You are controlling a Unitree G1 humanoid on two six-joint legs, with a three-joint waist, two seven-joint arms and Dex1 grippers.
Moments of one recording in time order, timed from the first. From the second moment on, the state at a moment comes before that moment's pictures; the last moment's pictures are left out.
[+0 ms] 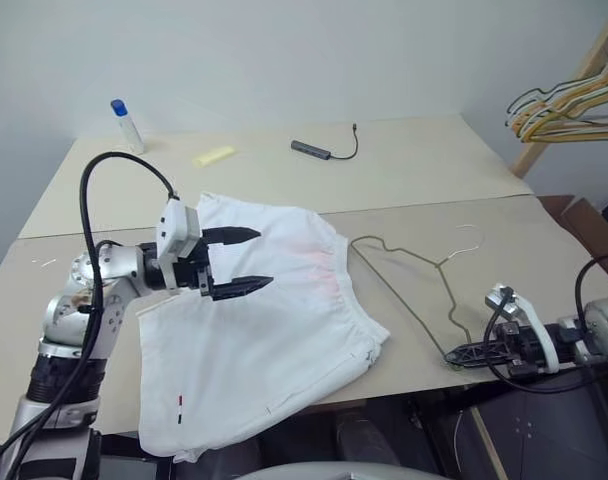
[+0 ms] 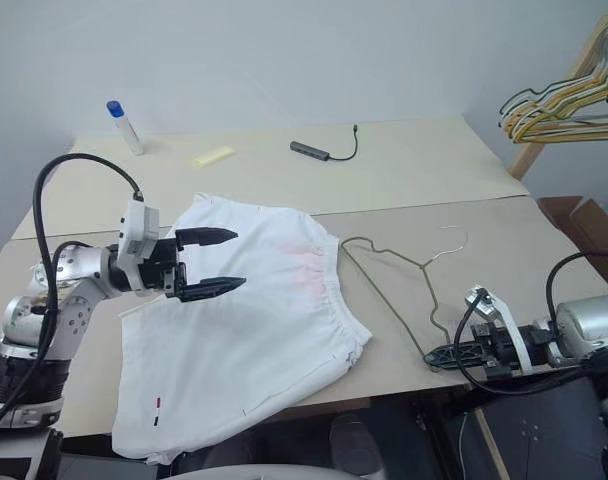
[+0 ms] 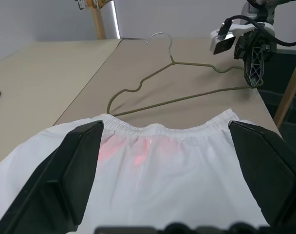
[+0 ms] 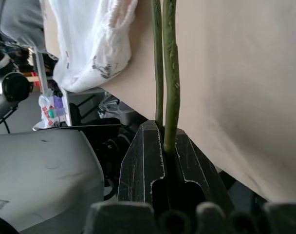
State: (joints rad) left arm -0.33 0.69 0.05 -0.14 -0.54 0.37 -1.17; right arm -0.40 -1.10 0.35 0.36 0.69 1.28 1.48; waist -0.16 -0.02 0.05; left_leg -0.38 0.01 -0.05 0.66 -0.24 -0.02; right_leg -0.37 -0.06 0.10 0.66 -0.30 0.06
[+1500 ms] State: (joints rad) left arm -0.26 0.63 0.00 -0.20 -0.46 0.33 -1.07; right arm -0.78 -0.88 0.71 0.69 0.57 1.10 1.55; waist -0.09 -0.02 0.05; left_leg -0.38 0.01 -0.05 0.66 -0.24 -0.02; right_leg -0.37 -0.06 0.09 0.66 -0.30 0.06
